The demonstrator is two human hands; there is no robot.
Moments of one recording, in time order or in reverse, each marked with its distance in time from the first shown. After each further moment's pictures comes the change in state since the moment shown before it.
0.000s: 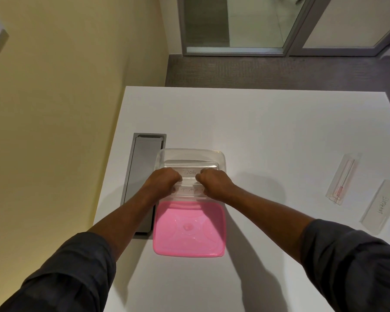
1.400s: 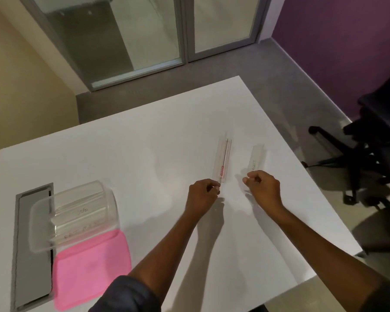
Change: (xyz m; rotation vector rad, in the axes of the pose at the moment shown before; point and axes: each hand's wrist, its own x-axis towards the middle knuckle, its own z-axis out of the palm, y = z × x) left_hand 0.086 0.473 0.001 -0.960 -0.022 -0.040; right_hand -0.380 0.292 0.072 1.145 0.762 1.142
